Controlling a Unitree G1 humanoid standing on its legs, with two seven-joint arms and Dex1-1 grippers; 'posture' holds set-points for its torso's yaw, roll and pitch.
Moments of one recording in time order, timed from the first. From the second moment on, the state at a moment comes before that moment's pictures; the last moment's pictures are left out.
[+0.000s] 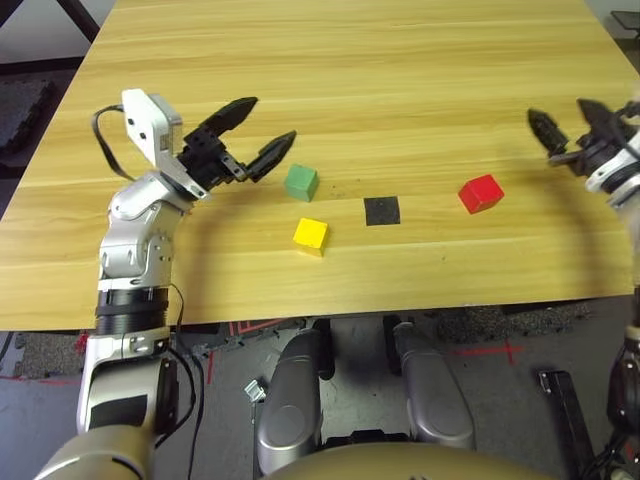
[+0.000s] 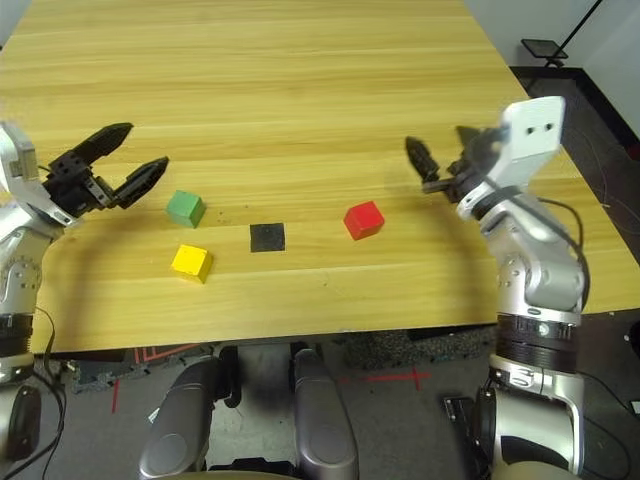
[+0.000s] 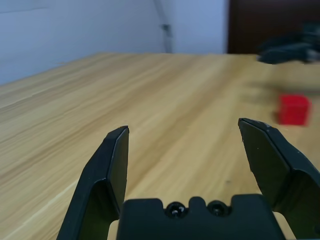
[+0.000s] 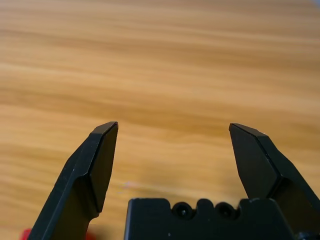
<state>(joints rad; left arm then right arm) -0.56 0.56 0.13 0.15 -0.48 0.05 -1.02 -0.47 -0.57 -0.27 -0.02 0.45 0.52 0.43</state>
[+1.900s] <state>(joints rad) -0.55 0.50 0.04 0.22 -0.42 -0.02 -1.18 -0.08 -0.47 -0.16 -0.49 0.37 0.63 0.38</state>
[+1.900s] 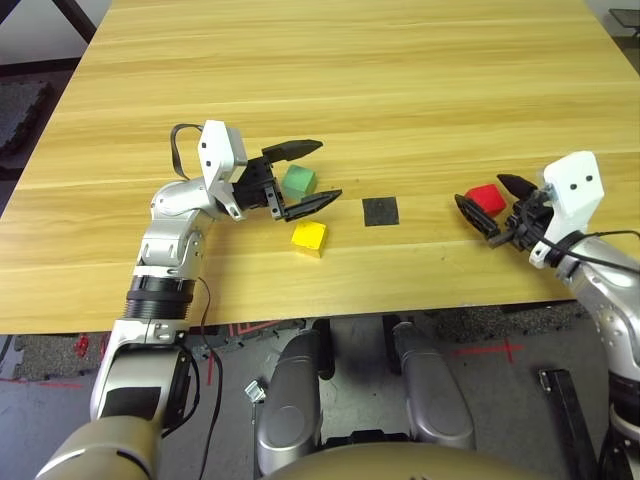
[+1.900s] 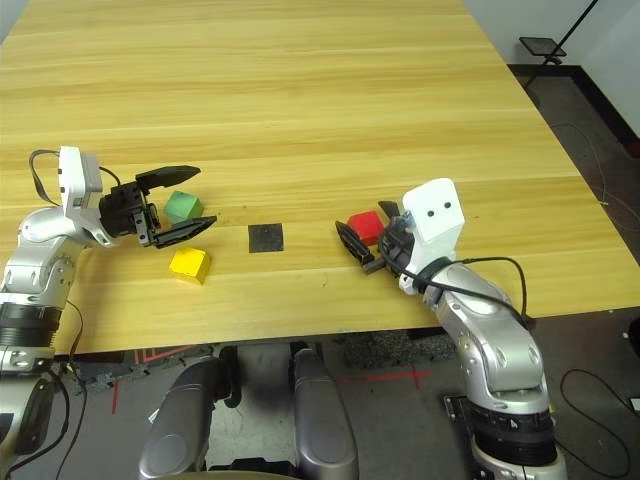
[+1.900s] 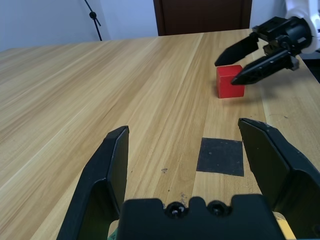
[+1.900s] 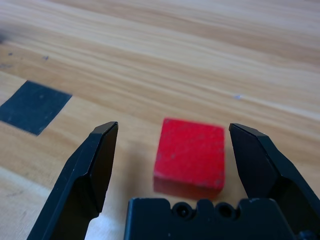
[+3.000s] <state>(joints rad) -0.55 0.49 0.04 0.20 -0.43 0.02 -1.17 -0.07 -0.42 -0.14 -0.43 0.29 0.58 0.32</state>
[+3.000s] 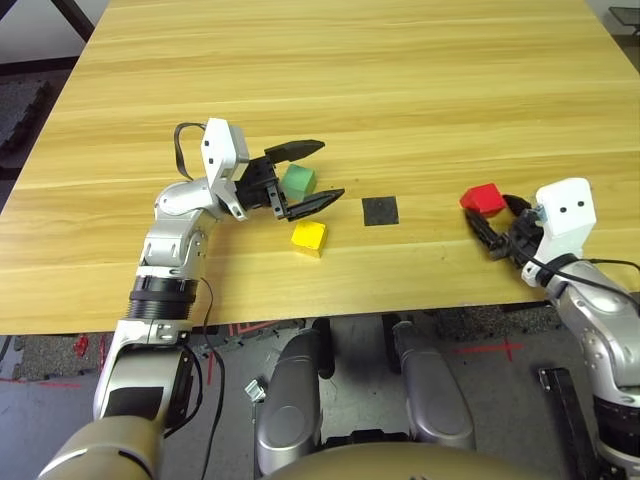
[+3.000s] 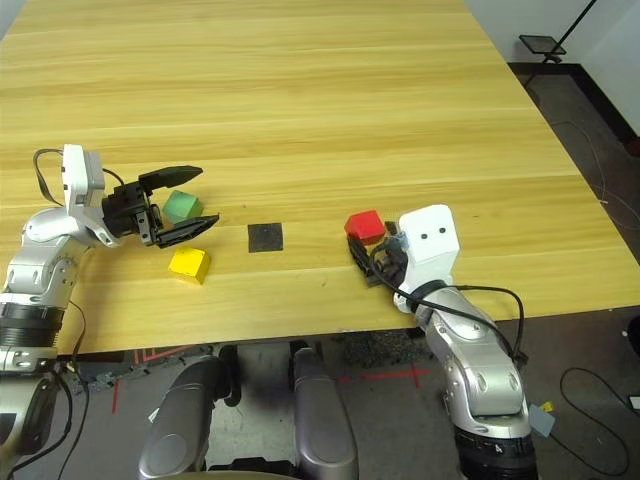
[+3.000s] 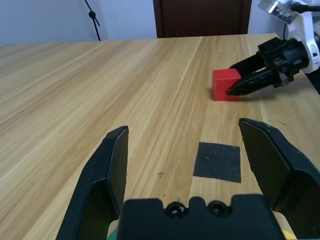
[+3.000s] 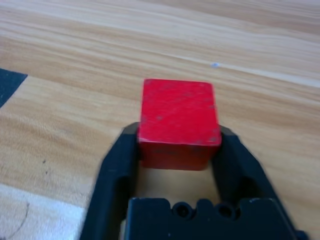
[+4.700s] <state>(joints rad) -0.51 0.49 0.04 0.10 -0.43 0.04 -1.07 -0.79 -0.55 0.24 0.38 0.18 0.00 1.40</state>
